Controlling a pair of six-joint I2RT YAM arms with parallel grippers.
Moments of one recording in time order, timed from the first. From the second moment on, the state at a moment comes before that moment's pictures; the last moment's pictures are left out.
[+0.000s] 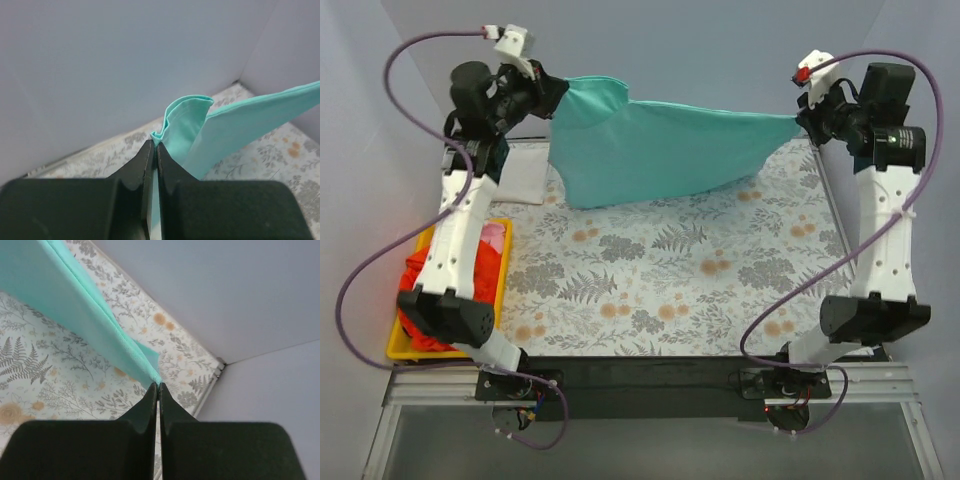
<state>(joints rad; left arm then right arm) -0.14 1.69 1.93 -0.29 0.44 -0.07 -0.06 1.65 2.08 -0.94 -0.49 -0.68</state>
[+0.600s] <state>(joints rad) -0.14 0.88 1.63 -0.10 0.38 -0.07 -0.07 0.84 1.71 -0.54 -0.41 -0.62</state>
